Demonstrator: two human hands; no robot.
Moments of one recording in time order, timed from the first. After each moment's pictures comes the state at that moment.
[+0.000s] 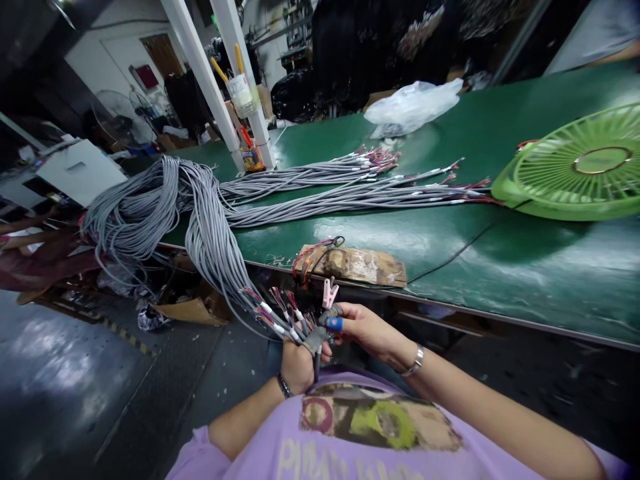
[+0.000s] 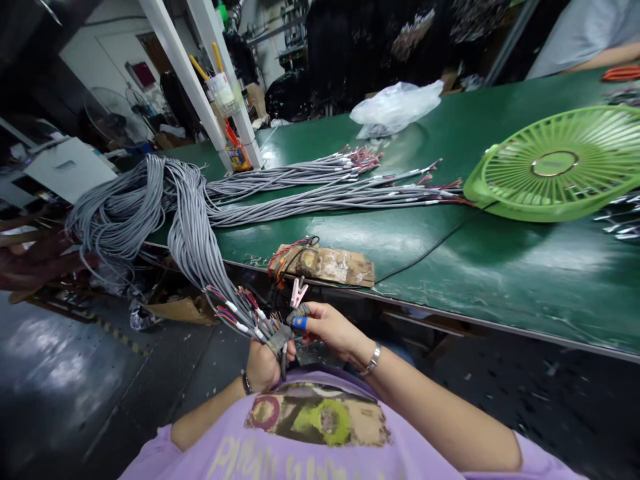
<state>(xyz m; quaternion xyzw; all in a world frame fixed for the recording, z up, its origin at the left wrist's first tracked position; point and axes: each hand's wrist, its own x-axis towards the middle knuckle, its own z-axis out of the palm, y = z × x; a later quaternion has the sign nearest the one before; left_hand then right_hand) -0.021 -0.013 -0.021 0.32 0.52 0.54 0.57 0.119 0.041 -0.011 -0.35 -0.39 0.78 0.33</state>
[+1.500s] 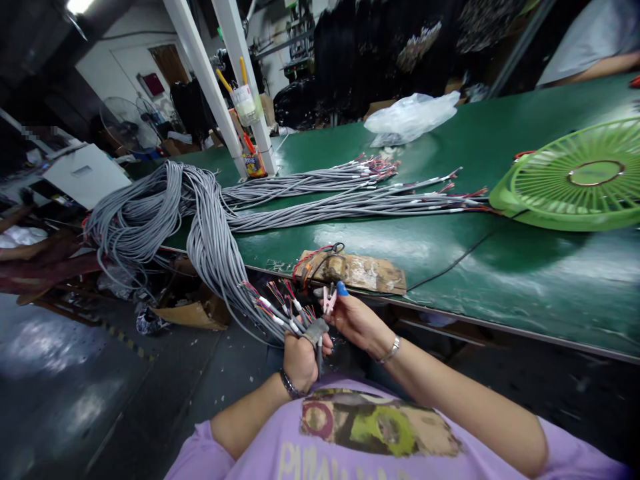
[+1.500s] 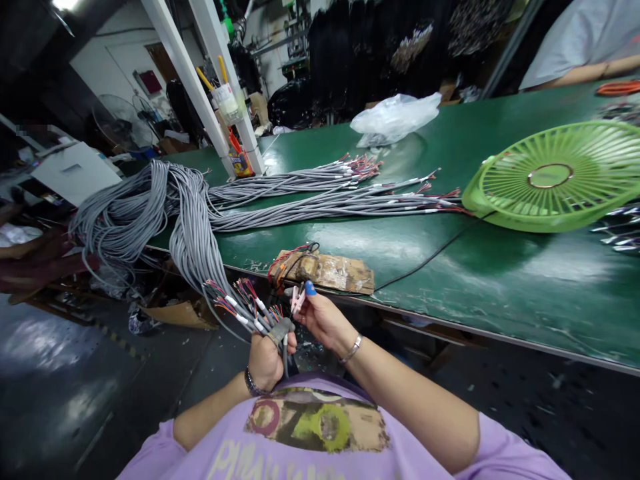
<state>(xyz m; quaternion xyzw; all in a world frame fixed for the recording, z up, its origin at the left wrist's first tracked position) -0.008 0.006 -0.011 0.28 0.51 0.59 0.56 0.098 0.071 -0.018 -0.32 -0.22 0.80 0.46</state>
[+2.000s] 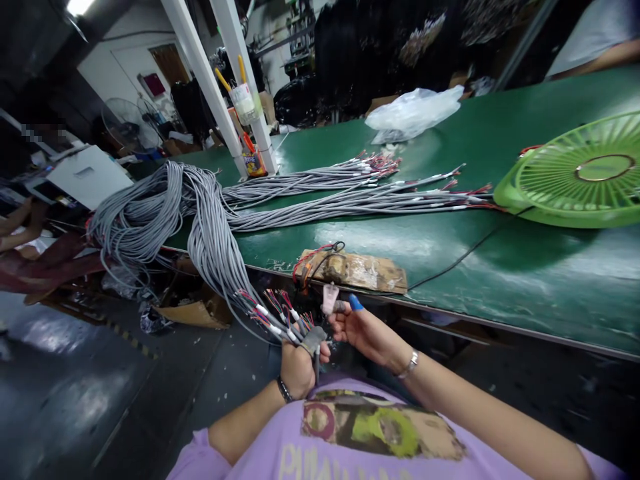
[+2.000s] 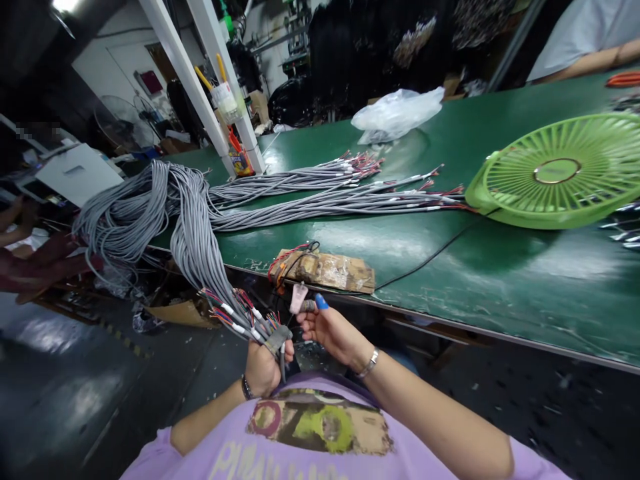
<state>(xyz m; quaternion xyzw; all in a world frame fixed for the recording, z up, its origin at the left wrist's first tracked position) -0.015 -0.005 -0.014 0.29 0.53 0.57 0.55 0.120 0.048 -0.027 -0.26 -0.24 0.85 0.40</state>
